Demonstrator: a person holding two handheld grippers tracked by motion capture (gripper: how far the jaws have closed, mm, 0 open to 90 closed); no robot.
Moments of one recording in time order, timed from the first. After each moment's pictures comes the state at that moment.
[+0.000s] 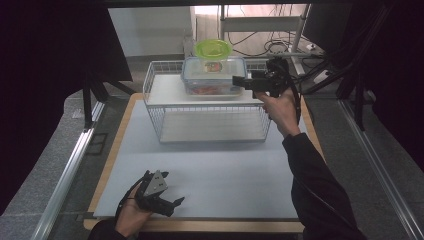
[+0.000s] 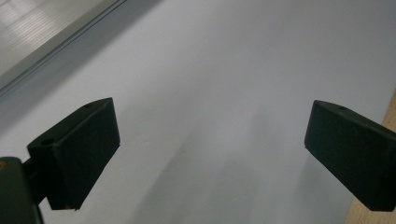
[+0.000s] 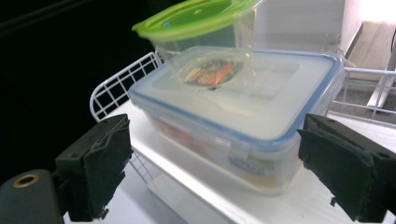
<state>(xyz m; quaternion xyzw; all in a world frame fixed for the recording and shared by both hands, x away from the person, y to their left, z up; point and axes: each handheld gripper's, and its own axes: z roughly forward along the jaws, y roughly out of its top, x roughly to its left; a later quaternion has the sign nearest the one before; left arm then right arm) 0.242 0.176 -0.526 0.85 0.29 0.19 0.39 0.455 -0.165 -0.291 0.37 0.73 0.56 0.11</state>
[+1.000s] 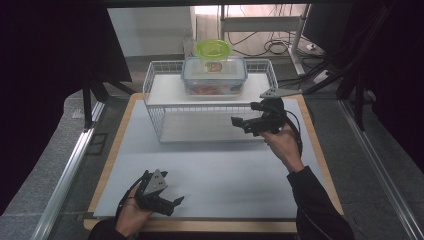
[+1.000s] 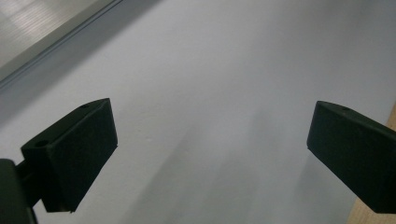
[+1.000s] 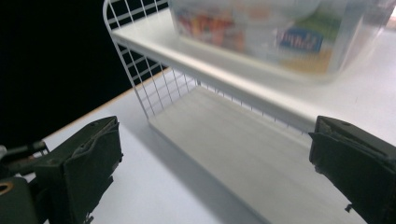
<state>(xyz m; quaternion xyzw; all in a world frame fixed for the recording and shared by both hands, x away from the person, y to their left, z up) 0.244 0.177 -0.526 0.85 0.30 0.18 0.39 0.400 -0.169 -0.356 0.32 0.79 0.51 0.13</state>
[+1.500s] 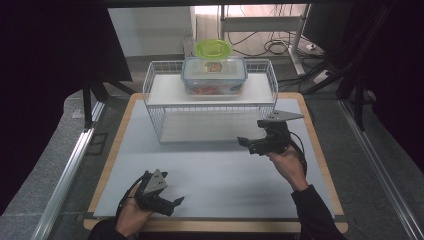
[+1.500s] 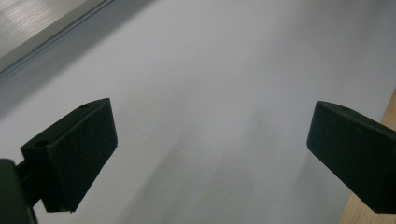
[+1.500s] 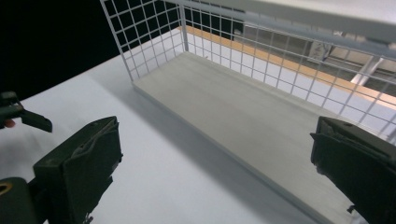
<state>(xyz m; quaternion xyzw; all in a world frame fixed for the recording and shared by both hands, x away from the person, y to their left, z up) 0.244 0.177 -0.525 0.85 0.30 0.17 0.39 0.373 -0.188 -0.402 0.32 0.80 0.49 0.15</state>
